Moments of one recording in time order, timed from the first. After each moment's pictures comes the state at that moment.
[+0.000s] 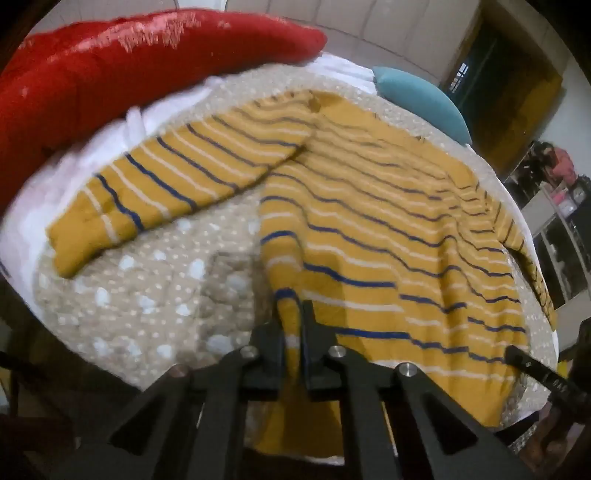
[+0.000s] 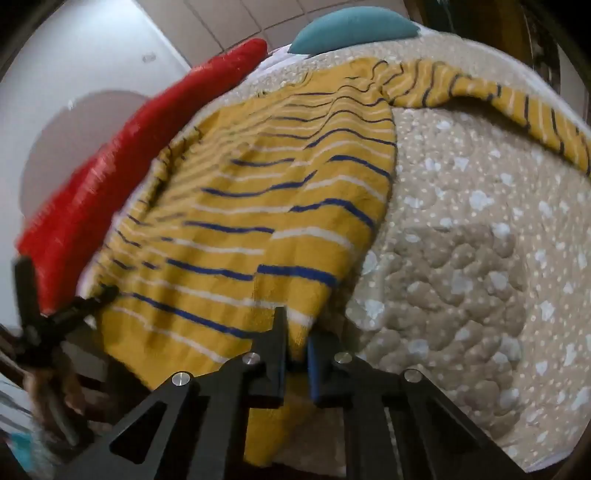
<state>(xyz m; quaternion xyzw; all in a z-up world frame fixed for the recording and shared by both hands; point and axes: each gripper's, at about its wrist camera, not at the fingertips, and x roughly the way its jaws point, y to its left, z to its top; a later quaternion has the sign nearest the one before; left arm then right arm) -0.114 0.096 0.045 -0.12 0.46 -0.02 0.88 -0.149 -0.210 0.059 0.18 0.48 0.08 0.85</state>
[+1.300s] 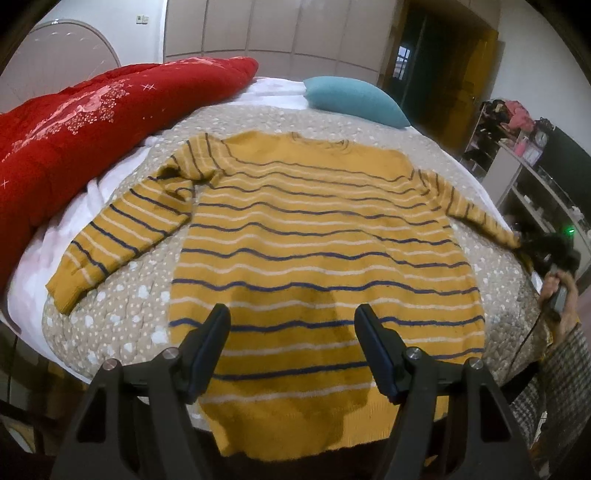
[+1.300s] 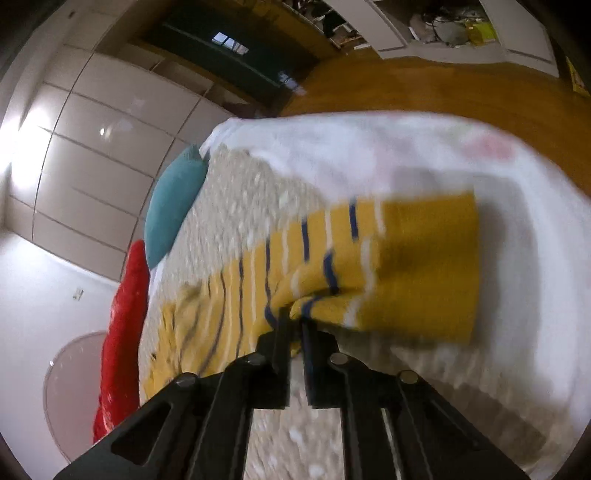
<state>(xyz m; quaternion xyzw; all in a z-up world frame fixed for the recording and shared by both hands) -0.143 0.026 0.089 -0.04 0.42 -0.09 0.90 -0.093 -0.527 0.063 0.48 0.30 -0.15 0.81</state>
